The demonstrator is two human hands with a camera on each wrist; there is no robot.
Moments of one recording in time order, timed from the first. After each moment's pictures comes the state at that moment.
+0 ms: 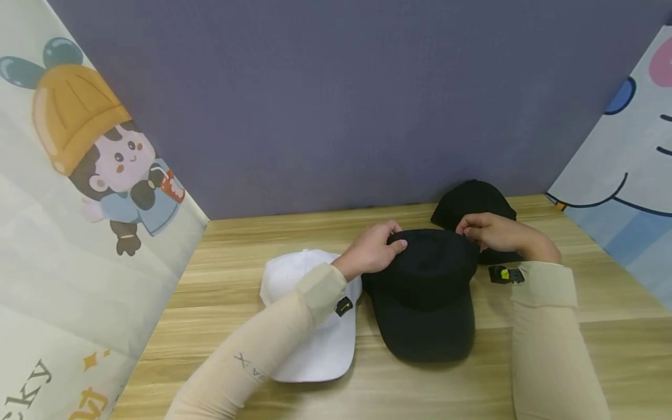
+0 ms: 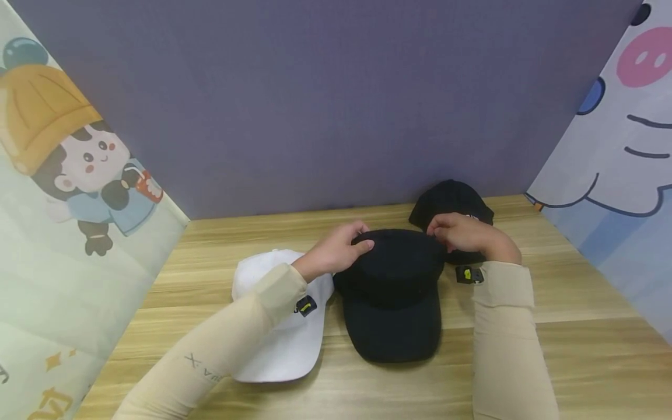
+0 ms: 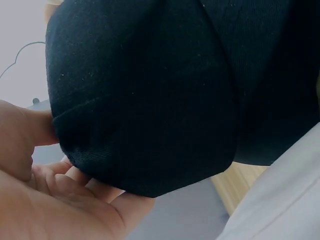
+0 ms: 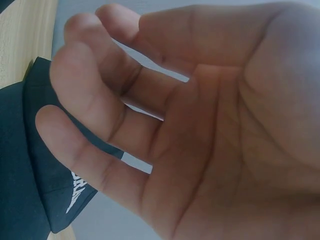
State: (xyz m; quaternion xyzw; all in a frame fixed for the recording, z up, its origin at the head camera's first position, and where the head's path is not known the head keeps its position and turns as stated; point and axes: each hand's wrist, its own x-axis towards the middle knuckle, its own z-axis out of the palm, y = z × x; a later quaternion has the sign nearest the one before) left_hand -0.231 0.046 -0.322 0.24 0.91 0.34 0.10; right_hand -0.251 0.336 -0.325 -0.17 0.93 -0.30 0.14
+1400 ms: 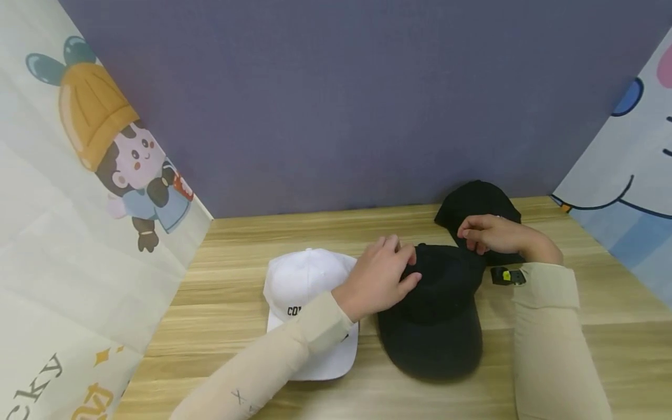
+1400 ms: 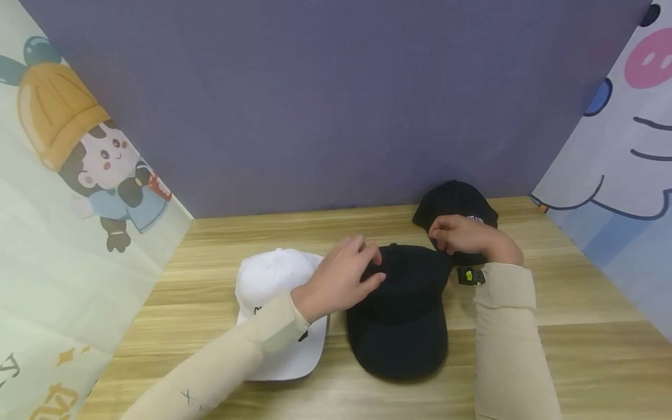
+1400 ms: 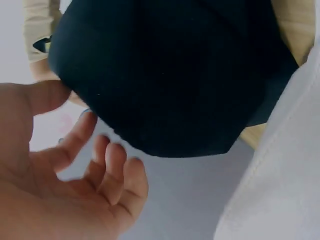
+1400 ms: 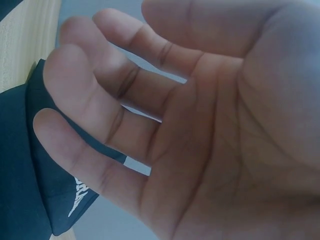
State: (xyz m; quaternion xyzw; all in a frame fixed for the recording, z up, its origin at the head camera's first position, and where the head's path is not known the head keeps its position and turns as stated) left_hand -0.199 0.041 -0.341 0.35 0.92 0.10 -0.13; right_hand -0.278 0.330 -0.327 -0.16 0.92 -0.30 0.18
